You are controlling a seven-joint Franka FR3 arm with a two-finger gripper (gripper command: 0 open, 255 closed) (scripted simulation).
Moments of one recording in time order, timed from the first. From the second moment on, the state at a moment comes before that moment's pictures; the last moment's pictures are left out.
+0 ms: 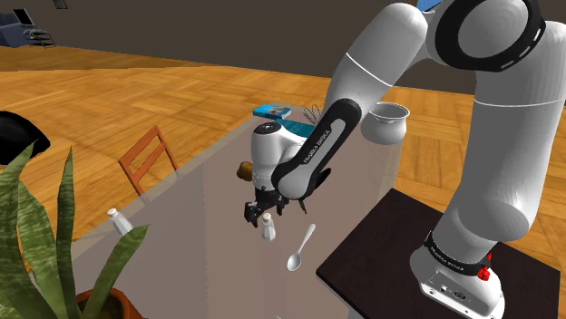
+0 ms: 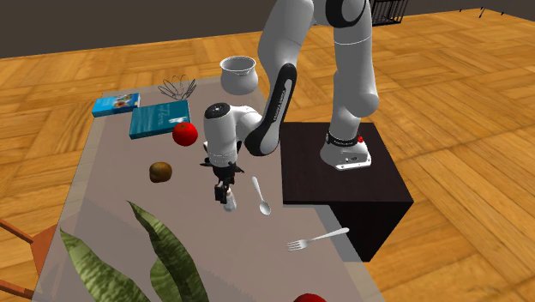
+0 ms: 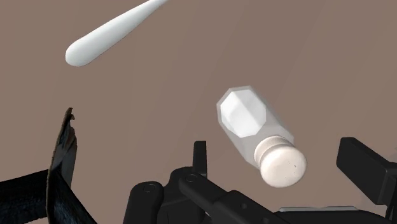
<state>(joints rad) 0.08 0.28 0.41 -2.37 -0.13 2.67 0.75</state>
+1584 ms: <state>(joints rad) 0.04 0.12 0.47 -2.36 -0.01 2.52 0.67</state>
